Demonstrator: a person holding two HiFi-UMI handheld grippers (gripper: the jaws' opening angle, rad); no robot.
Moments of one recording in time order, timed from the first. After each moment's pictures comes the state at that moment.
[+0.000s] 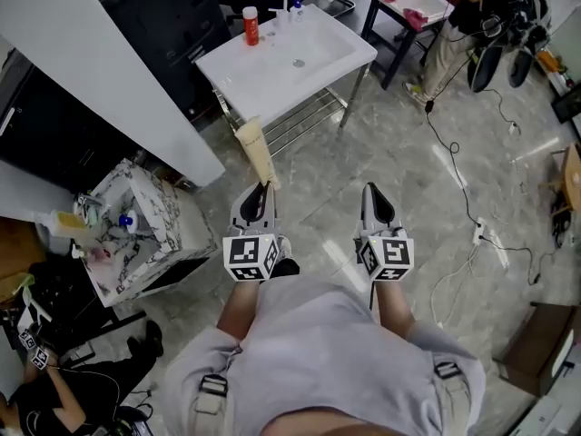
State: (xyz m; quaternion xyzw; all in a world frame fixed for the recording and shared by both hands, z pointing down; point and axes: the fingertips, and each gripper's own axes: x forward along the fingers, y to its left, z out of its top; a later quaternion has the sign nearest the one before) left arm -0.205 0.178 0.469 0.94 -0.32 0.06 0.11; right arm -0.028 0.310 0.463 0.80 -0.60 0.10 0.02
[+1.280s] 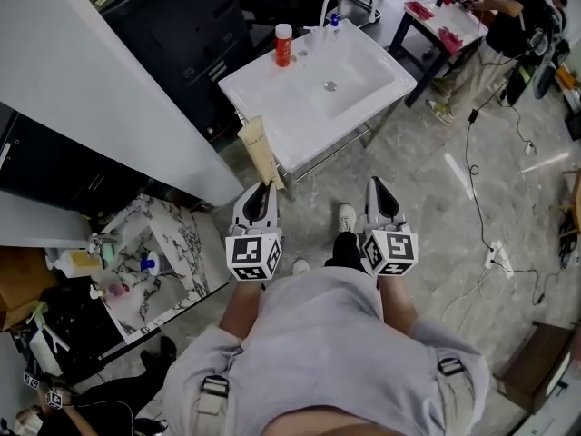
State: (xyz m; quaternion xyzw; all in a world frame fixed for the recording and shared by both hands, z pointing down) left arm -0.196 -0.037 0.482 0.93 -0.33 0.07 0.11; right arm -0.007 0.081 0.471 0.79 -0.60 0.10 0.01
